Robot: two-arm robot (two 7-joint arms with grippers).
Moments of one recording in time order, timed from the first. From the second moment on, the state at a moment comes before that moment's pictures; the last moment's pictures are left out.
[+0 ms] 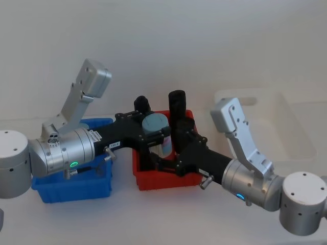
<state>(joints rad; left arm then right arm) -0.51 0.39 0.31 -1.48 -0.32 0.36 -0.75 0.32 0.15 -0.35 -1.51 0.09 0.19 0.52</state>
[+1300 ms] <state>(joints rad) -0.51 0.39 0.31 -1.48 -0.32 0.36 -0.75 0.41 0.09 -0.39 -1.38 0.03 0.15 0.53</state>
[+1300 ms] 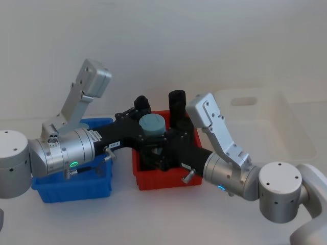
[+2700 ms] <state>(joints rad) -0.51 0.39 0.31 -1.48 -0.32 0.36 -0.75 0.26 0.27 -0.23 -1.54 0.18 0.14 0.14</state>
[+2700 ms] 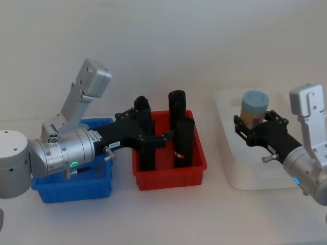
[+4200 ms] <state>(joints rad) -0.51 0.39 0.31 -1.48 -0.32 0.36 -0.75 0.40 0.26 -0.19 -1.21 0.22 0.11 0.13</state>
